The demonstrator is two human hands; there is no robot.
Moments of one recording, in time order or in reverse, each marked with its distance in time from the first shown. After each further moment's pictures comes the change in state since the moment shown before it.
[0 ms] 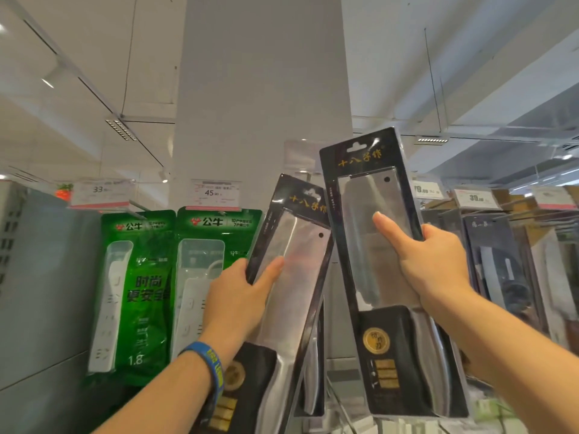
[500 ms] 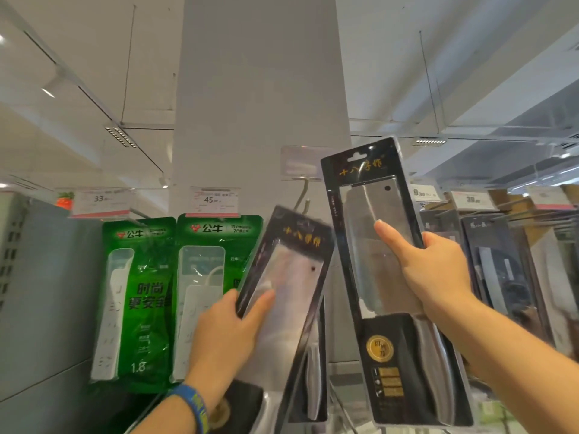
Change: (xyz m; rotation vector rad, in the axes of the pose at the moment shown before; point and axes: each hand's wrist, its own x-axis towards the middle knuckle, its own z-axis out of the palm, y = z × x) left_hand -0.026 -0.027 -0.008 0.055 -0.035 -0.012; right_hand -0.002 0.006 -0.003 -0.011 -0.026 0.051
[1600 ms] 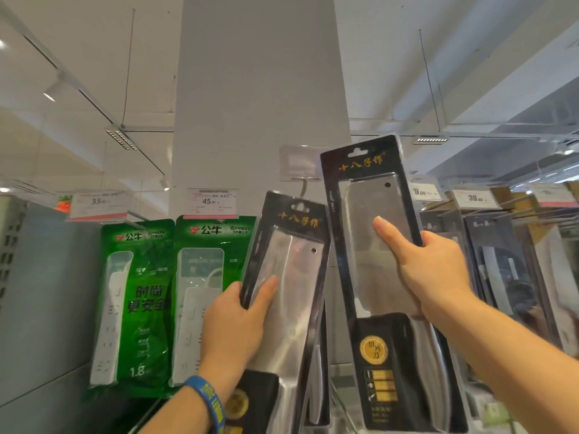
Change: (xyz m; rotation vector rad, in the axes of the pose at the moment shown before) left_hand 0.009 0.014 0.013 -0.161 0.047 -0.057; right_hand 0.001 -0.002 0.003 0.059 -0.049 0.061
